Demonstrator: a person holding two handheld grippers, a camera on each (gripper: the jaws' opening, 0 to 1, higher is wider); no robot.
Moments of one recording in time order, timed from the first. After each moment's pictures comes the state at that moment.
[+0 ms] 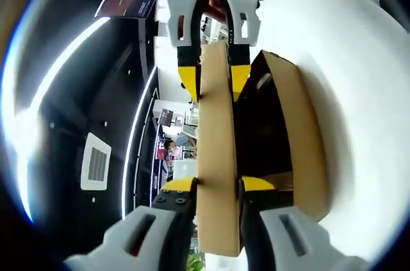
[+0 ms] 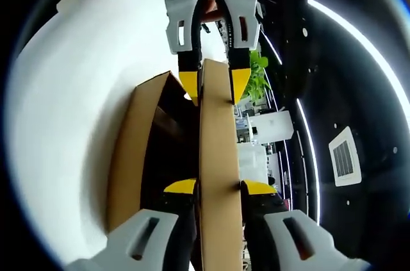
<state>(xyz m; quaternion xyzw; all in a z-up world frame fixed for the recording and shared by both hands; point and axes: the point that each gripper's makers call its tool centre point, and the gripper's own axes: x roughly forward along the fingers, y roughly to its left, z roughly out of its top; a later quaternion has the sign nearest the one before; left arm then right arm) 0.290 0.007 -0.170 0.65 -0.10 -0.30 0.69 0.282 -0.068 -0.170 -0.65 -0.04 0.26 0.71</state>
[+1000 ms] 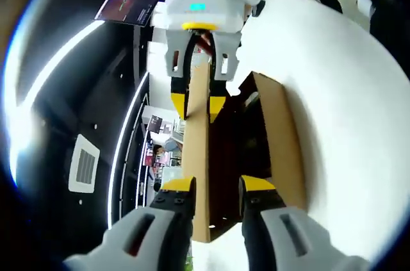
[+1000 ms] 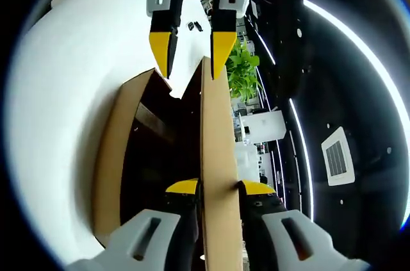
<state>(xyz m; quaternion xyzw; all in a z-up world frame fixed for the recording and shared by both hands) 0.247 0.017 -0.165 0.62 -0.09 -0.36 0.69 0.296 -0.067 -0.156 -0.65 -0.06 0.24 0.72</state>
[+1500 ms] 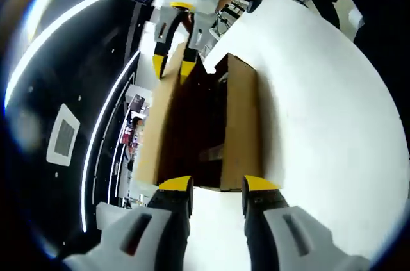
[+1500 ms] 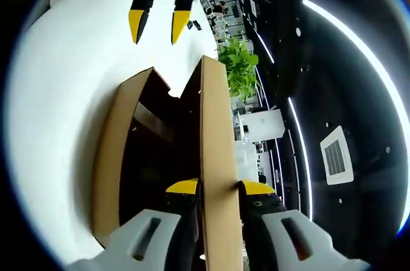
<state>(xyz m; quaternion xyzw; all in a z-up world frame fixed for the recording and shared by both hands) 0.229 0.085 -0.231 0.58 0.03 -0.39 0.71 0.298 -0.067 -0.154 -0.65 -0.06 0.24 0.72</state>
